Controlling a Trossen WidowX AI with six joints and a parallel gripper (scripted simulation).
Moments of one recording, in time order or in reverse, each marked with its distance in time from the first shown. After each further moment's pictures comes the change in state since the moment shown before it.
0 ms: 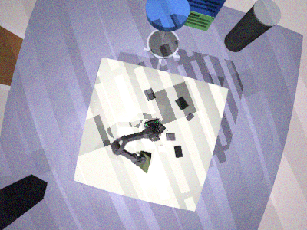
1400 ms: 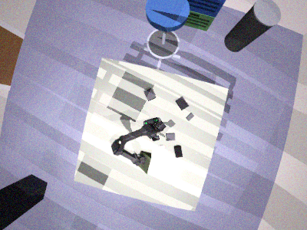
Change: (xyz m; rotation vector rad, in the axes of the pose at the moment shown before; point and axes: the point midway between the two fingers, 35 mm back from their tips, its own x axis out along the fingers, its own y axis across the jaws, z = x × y) arm -0.043 0.021 0.000 0.002 0.008 -0.122
